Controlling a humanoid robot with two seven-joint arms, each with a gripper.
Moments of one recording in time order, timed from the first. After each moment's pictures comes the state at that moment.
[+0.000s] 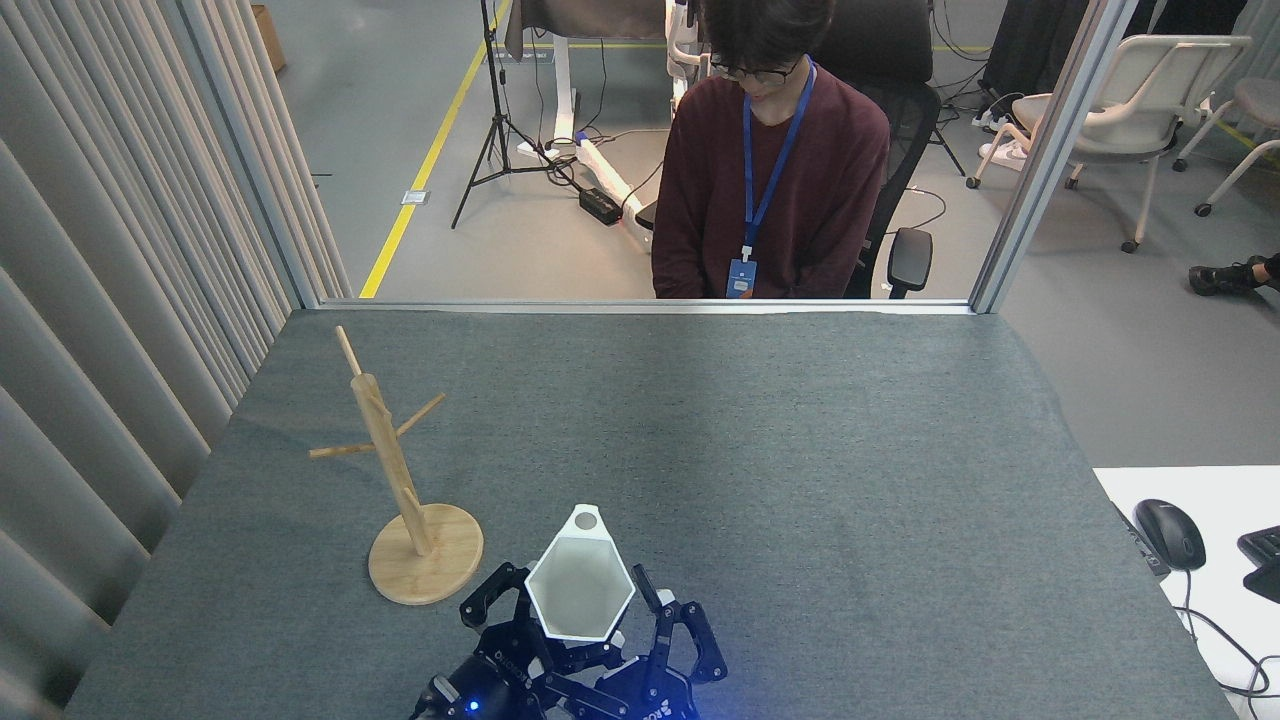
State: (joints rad) left arm 0.03 -0.08 -0.14 -1.56 -1.81 -0.51 0.23; right arm 0.12 0.22 0.49 -1.55 1.83 -0.01 -0.40
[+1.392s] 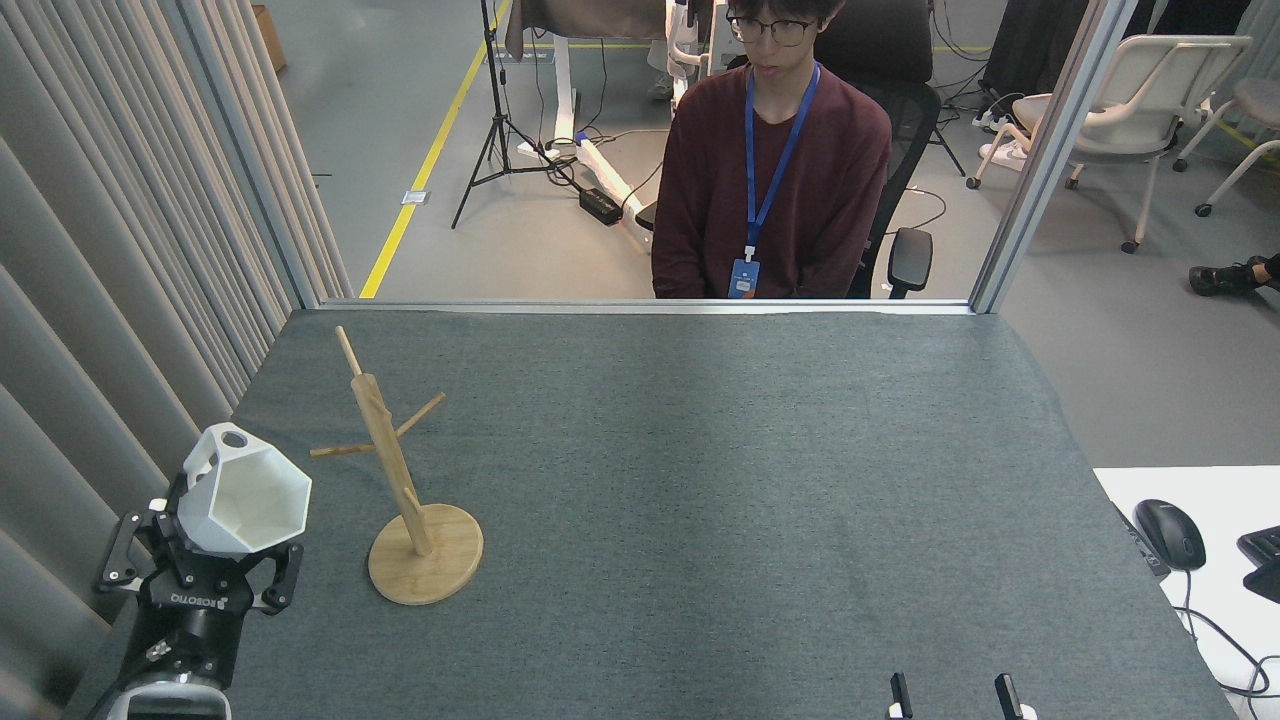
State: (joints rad) left arm -0.12 -0.06 0.49 -1.55 -2.37 -0.19 0.37; right arm 0.34 0.04 -0.08 -1.60 1.56 -0.07 -0.37
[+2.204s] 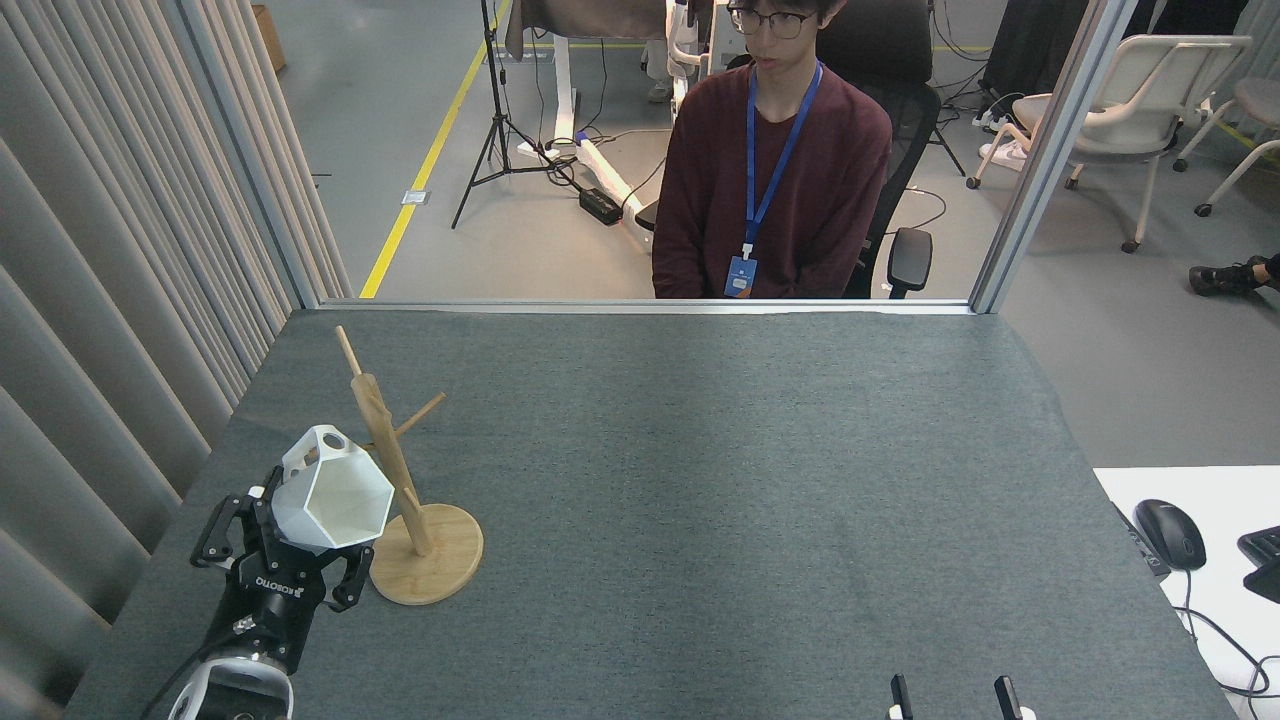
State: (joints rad) left arm -0.16 -0.05 0.38 -1.40 -2.45 -0.17 0.41; right arm 0.34 0.04 -0.09 -1.59 1.56 -0.07 -0.37
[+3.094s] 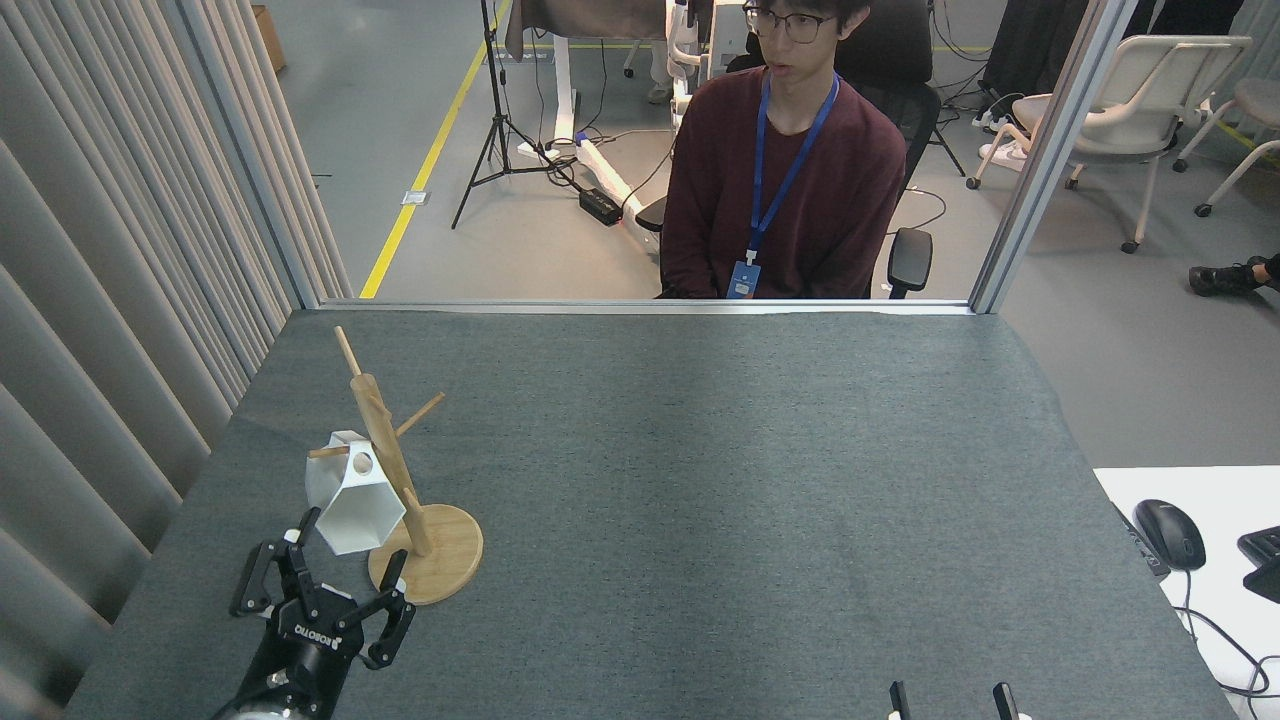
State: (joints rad) left arm -0.01 -0.07 0.29 -1.47 -2.40 -0.17 0.47; right arm 0.34 0.04 -0.09 -1.56 1.55 -0.07 -0.39
